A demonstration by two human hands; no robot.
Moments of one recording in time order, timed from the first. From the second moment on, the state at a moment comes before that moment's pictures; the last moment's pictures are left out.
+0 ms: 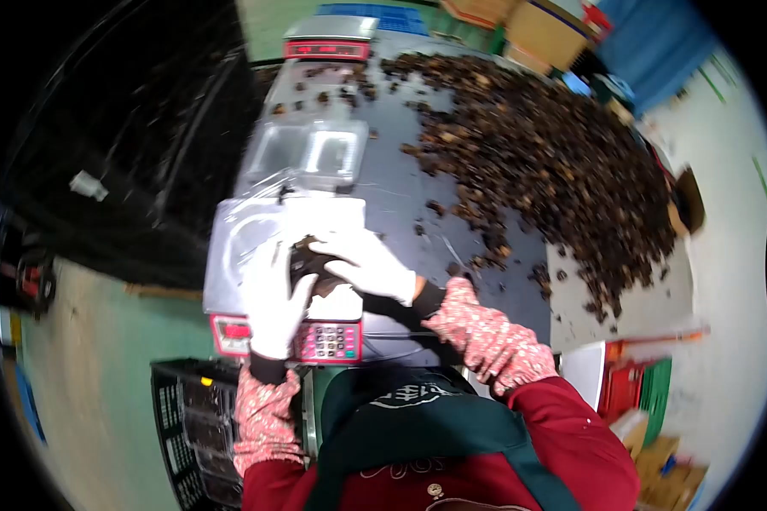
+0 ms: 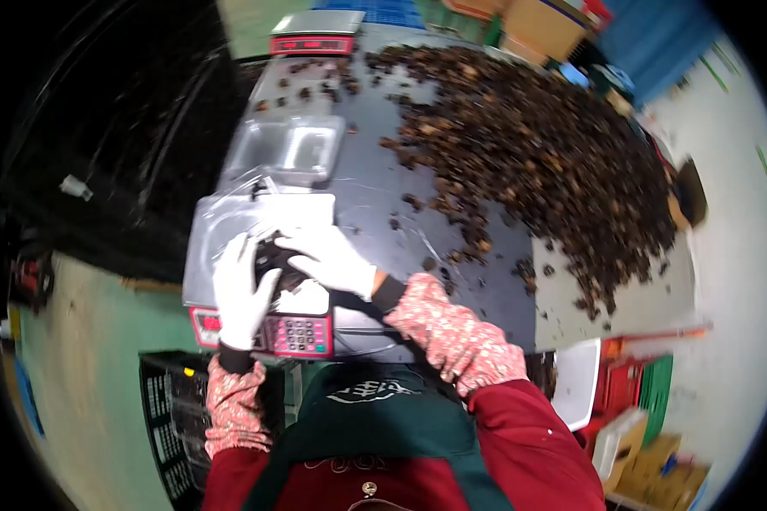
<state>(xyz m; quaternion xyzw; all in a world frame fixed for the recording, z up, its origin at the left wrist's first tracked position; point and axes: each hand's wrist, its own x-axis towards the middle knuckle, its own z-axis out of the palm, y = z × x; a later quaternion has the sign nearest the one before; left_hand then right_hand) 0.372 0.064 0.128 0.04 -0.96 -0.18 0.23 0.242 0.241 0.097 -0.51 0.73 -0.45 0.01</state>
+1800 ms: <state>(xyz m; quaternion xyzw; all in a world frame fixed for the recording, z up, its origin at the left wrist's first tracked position) 0.171 0.505 -0.020 -0.13 -0.90 -0.42 0.04 0.225 0.736 -0.022 -0.03 0.96 -0.18 -0.19</state>
